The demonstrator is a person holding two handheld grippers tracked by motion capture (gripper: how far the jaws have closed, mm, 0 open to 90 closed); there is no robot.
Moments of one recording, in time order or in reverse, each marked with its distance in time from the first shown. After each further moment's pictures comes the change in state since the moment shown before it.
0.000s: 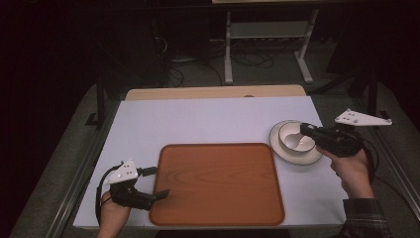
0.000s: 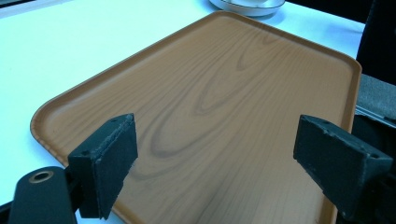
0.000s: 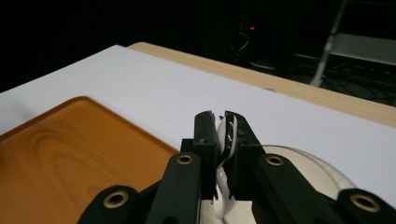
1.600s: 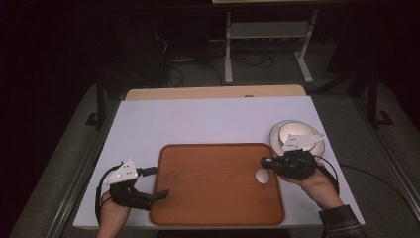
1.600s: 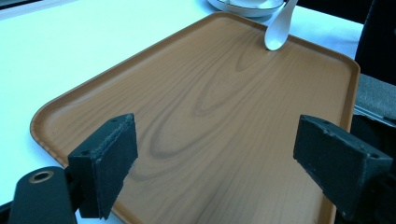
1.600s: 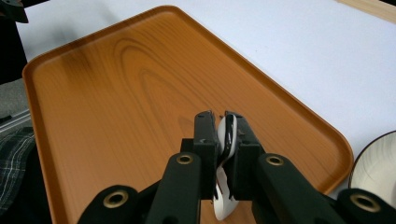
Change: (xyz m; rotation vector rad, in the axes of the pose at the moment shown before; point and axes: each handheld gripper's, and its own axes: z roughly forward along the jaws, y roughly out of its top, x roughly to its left) left arm 0.000 0.000 0.000 -0.001 -0.003 0.006; right arm 0.076 -0.029 0.055 0.286 0.259 -0.165
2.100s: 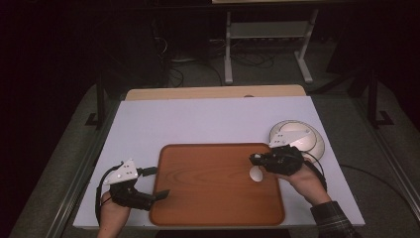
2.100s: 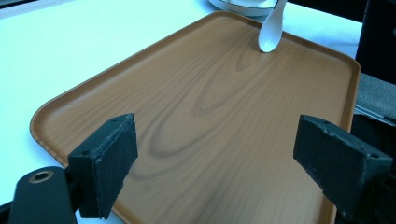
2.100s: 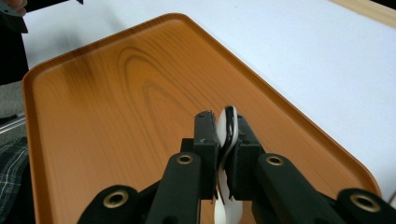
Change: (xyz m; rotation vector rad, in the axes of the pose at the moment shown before) left arm 0.000 0.000 0.000 0.002 0.001 -0.003; right arm 0.001 0.015 0.026 -0.007 0.034 -0.032
